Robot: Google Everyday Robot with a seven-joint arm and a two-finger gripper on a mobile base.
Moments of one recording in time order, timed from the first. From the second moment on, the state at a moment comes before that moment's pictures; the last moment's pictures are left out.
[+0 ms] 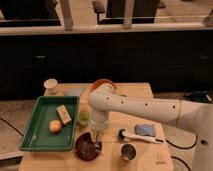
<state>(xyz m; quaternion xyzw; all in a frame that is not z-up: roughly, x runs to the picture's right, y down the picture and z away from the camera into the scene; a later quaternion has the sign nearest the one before) -0.046 0.247 0.701 -0.25 -0.41 -0.66 0.58</state>
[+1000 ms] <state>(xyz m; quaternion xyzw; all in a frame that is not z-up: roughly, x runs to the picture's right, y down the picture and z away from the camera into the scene) -0.074 0.251 0.691 -0.21 -0.41 -0.69 0.55</state>
